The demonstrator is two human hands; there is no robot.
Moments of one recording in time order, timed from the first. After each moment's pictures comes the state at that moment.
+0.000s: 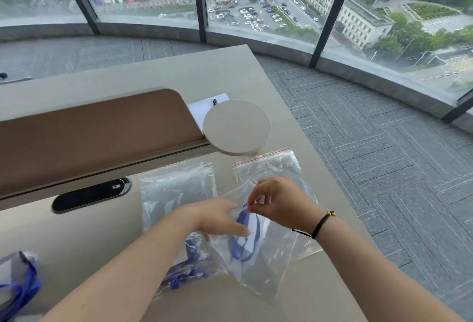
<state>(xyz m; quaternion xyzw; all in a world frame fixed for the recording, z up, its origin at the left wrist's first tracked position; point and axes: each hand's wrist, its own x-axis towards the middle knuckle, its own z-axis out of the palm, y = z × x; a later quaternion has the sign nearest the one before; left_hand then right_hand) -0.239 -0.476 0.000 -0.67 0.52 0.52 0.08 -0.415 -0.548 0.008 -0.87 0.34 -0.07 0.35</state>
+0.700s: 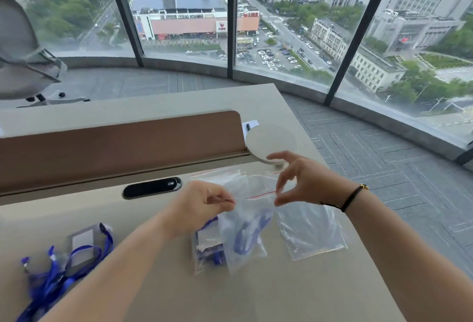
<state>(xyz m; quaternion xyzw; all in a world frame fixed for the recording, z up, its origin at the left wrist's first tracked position) -0.168 -0.316 0.114 -0.68 0.53 0.38 -0.34 -0.388 -0.484 0.150 -0.91 0.31 0.01 0.28</state>
